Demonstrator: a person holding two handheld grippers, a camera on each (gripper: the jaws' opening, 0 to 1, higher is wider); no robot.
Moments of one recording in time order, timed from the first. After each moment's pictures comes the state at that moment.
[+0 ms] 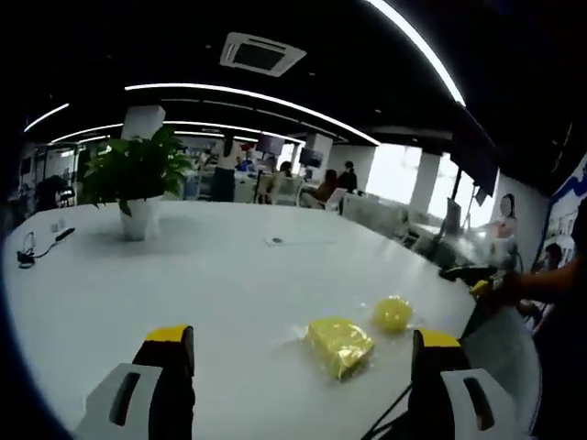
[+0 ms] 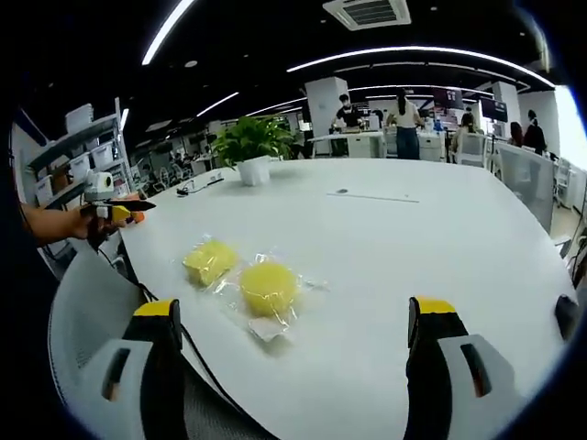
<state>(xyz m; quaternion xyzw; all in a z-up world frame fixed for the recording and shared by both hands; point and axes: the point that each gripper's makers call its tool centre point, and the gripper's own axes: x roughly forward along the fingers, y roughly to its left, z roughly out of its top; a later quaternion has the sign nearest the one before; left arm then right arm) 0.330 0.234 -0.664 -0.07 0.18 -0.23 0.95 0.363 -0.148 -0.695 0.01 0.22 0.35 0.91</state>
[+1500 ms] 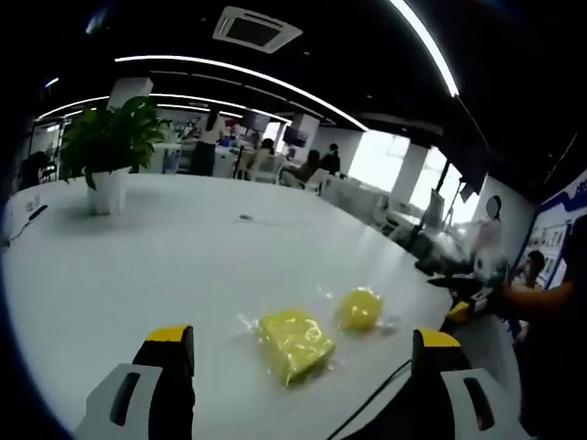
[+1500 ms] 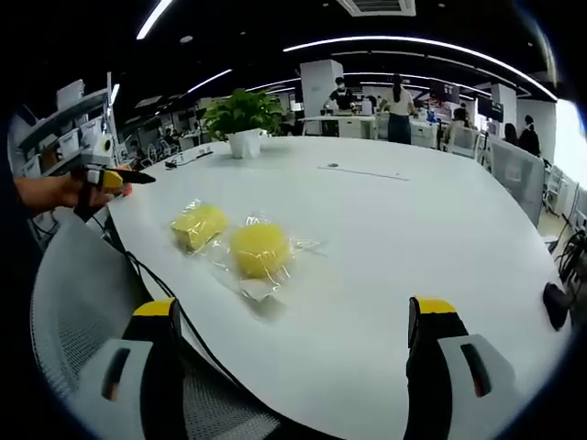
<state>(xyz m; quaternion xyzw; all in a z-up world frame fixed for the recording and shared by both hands) 0.346 0.172 -0.673 -0.10 0.23 -0.28 0.92 0.342 -0.157 -0.727 -0.03 0.26 0.32 0.91</state>
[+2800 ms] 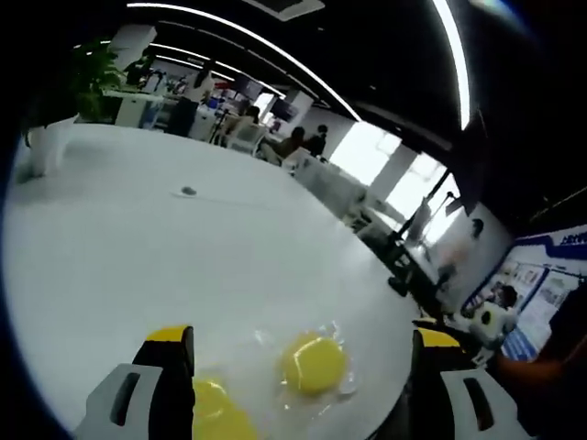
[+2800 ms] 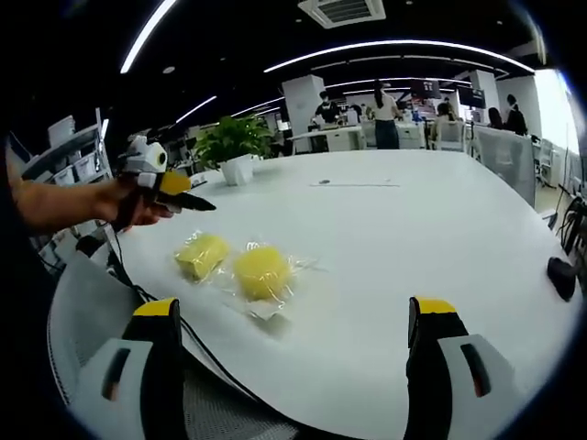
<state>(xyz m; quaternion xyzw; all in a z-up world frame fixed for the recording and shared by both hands) 0.440 0.049 -0.689 -0.20 0.31 -0.34 0.87 0.342 -0.161 -0.709 0.03 0.23 0.31 0.92</state>
